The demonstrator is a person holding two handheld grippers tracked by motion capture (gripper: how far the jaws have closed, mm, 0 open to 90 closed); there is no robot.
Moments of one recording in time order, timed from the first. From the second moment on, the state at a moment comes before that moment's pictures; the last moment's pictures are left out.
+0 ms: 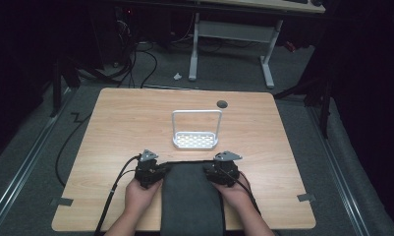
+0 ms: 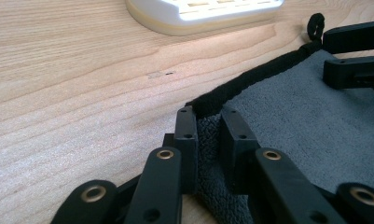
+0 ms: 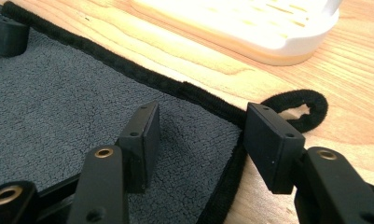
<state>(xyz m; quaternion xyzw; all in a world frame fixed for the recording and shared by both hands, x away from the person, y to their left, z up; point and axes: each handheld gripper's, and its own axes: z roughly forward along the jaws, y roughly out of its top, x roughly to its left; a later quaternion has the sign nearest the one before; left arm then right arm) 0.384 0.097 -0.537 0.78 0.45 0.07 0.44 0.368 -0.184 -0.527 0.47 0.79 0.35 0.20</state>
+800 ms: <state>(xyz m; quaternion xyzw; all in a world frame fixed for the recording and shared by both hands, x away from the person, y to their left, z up) 0.383 0.097 -0.537 0.78 0.44 0.07 0.44 0.365 -0.183 -0.527 0.47 0.80 0.35 0.16</state>
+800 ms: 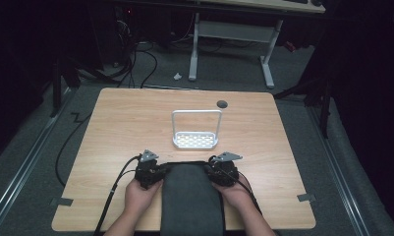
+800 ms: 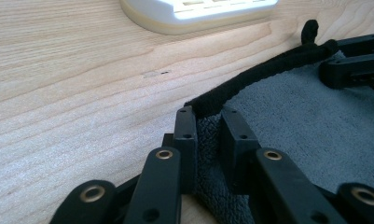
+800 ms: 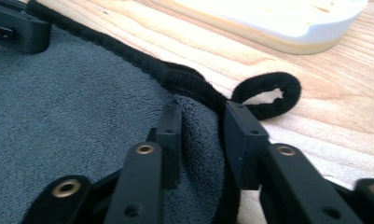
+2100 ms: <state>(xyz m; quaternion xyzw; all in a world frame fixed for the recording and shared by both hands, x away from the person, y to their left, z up) 0.363 0.093 -0.487 0.75 0.39 0.13 0.52 0.334 -0.182 -0.494 0.43 0.76 0.41 0.26</state>
